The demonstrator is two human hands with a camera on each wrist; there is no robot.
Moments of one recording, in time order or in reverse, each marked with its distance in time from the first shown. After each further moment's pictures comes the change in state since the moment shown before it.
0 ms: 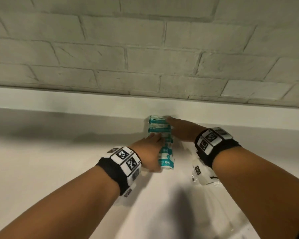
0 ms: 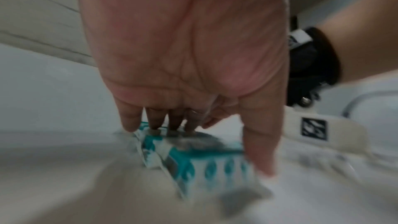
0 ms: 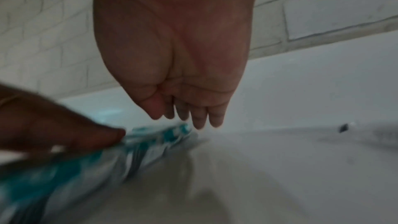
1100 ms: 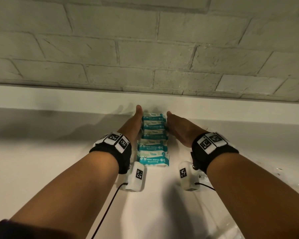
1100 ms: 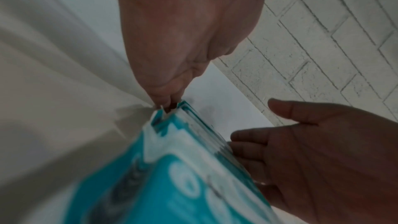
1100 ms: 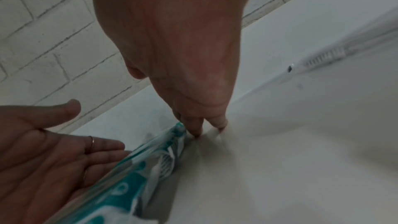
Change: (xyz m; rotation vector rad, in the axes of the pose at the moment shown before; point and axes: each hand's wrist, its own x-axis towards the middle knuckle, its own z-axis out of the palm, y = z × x) left_hand 0.058 -0.051 0.003 -1.483 0.215 -0.319; right_hand -0.021 -0.005 0.013 1.051 0.055 0.227
